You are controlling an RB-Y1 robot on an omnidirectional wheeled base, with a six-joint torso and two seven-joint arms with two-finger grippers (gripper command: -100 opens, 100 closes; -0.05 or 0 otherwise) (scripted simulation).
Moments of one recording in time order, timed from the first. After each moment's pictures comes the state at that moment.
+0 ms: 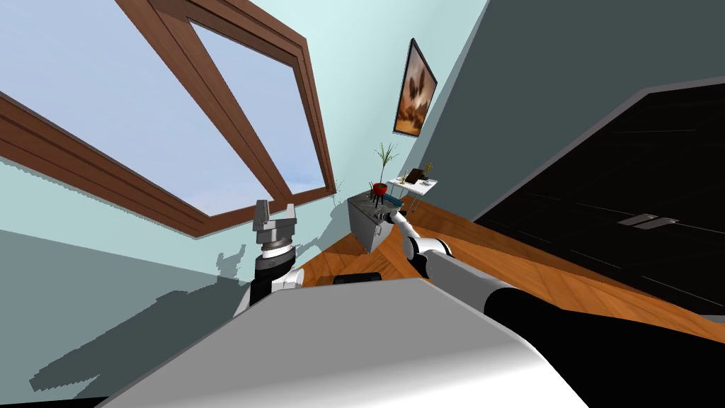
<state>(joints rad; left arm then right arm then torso) 0.53 0.00 -0.01 -2.26 -0.07 -0.64 0.12 -0.74 -0.23 -0.31 -0.55 -0.76 0.63 -1.07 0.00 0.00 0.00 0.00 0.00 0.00</state>
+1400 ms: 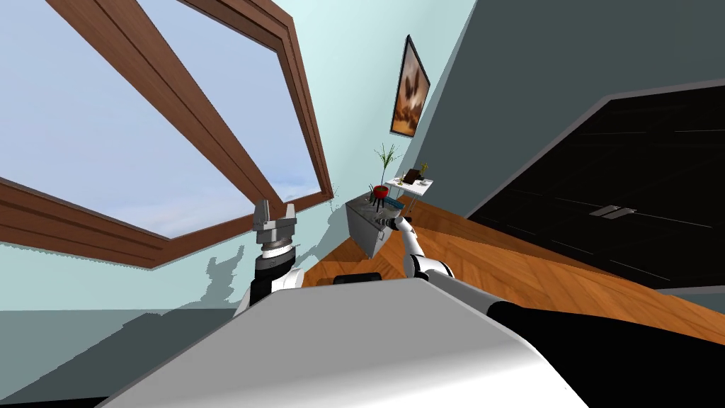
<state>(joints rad) 0.53 0.00 -0.01 -2.26 -0.07 -0.64 0.12 -0.50 -0.14 -0.43 -0.95 -0.68 0.85 -1.02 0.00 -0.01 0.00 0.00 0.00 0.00</state>
